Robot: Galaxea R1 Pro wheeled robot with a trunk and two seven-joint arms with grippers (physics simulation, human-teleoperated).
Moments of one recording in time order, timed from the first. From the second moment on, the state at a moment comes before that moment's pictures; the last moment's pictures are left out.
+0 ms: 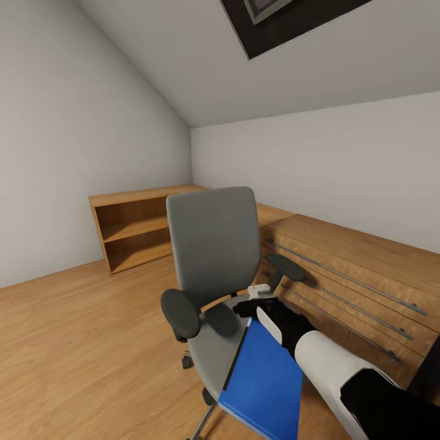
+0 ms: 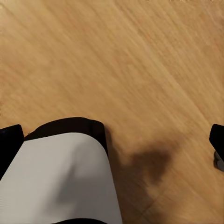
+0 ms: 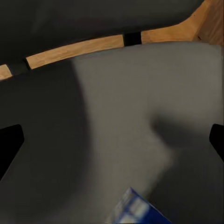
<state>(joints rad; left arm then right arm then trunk) 0.42 0.18 0.04 -1.12 1.53 0.01 0.42 -0.92 0.10 0.51 -0.41 -0.41 0.42 -0.05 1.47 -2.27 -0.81</state>
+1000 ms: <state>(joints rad) 0.42 0.17 0.04 -1.10 1.46 0.01 0.42 -0.88 0.02 0.51 -0.62 -0.42 0.46 -0.05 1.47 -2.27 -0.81</state>
